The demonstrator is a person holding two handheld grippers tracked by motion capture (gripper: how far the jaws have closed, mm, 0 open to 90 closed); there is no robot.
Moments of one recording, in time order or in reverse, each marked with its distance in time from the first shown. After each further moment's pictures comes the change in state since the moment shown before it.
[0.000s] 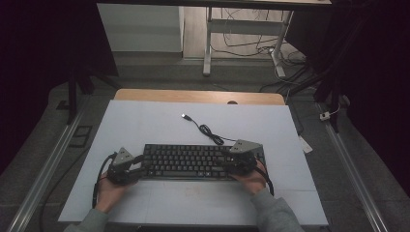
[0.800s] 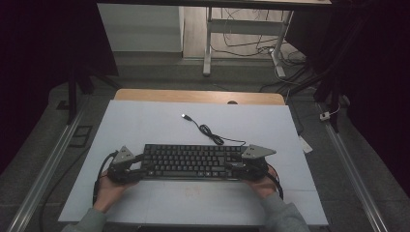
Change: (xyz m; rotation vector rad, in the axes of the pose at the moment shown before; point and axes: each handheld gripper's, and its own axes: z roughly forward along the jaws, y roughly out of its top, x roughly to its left) left arm -0.005 0.014 -0.003 0.007 -0.065 0.043; right arm -0.006 -0.017 -0.024 -0.018 -0.014 -0.004
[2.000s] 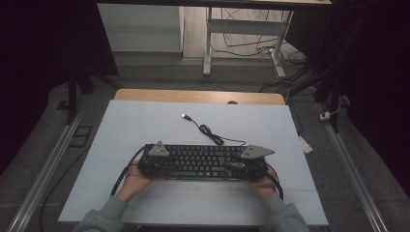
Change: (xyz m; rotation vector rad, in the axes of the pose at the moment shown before) left arm -0.046 0.047 0.049 0.137 -0.207 0.174; right arm 0.000 -0.002 0.003 0.018 -0.004 -0.003
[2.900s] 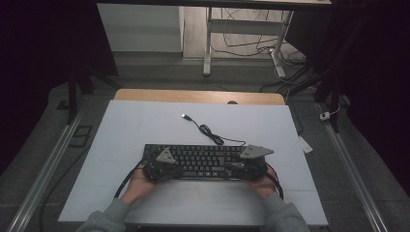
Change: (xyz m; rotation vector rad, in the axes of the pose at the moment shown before) left arm -0.006 -0.006 0.016 0.084 -0.028 0.032; right arm -0.002 -0.002 0.002 0.019 -0.009 0.001
